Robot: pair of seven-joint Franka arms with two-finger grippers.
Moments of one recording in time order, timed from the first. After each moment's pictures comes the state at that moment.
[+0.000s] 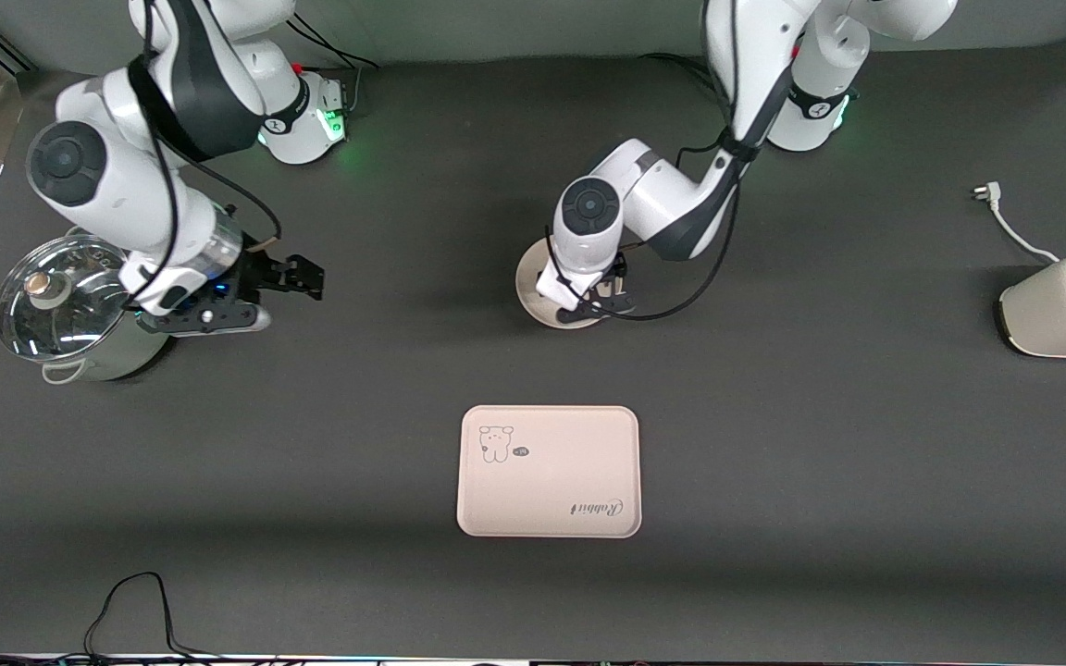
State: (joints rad) left arm -0.70 0.44 -0.09 -1.85 -0.10 2.21 -0.97; right arm 0.32 0.02 -0.01 -1.97 0.11 1.94 0.25
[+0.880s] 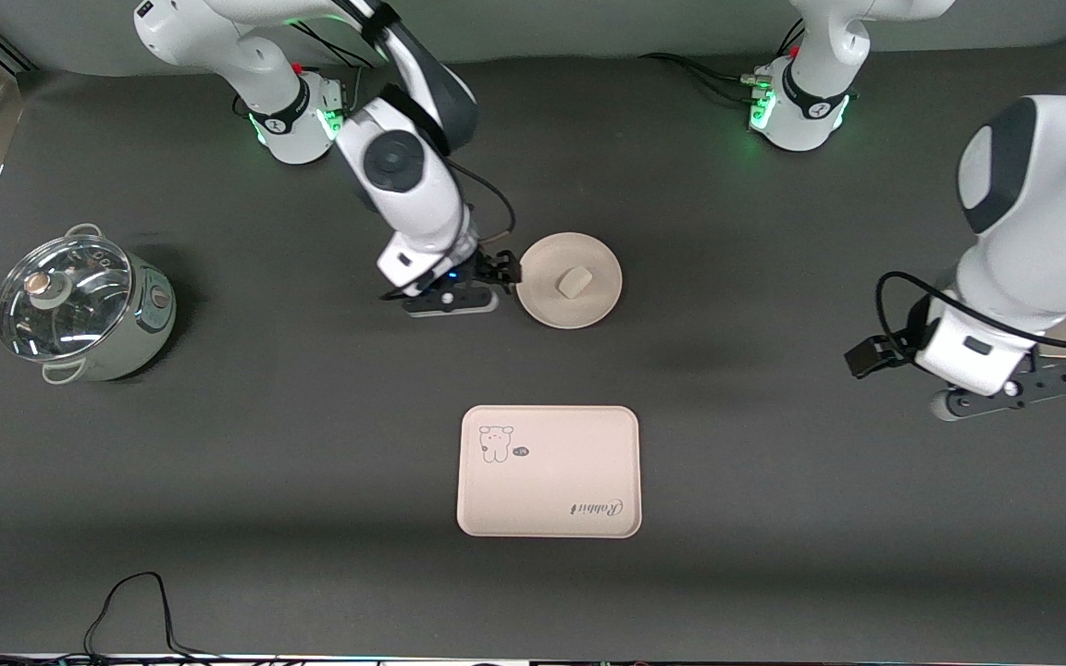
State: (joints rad) left arm -0.15 0.22 0.00 -1.56 0.06 1.79 -0.40; right arm 0.74 0.34 0.00 -1.94 0.10 2.33 0.66
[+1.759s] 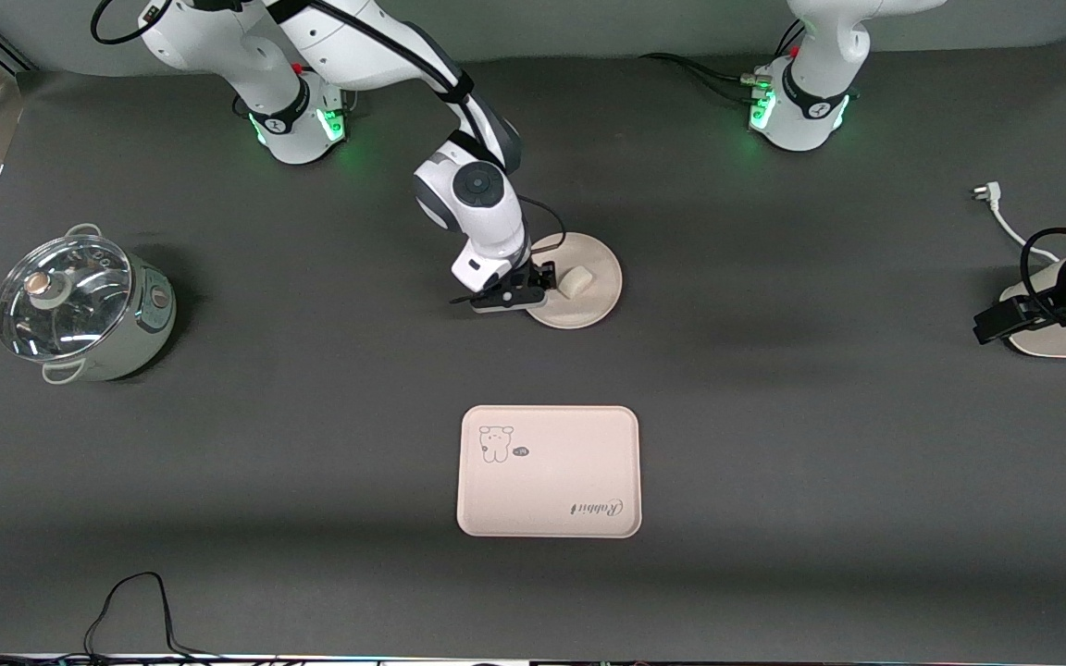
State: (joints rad) left arm 0.06 0.13 -0.03 -1.60 0.06 1.72 -0.18; right arm 0.88 0.56 -0.02 -2.03 0.08 2.69 0.78
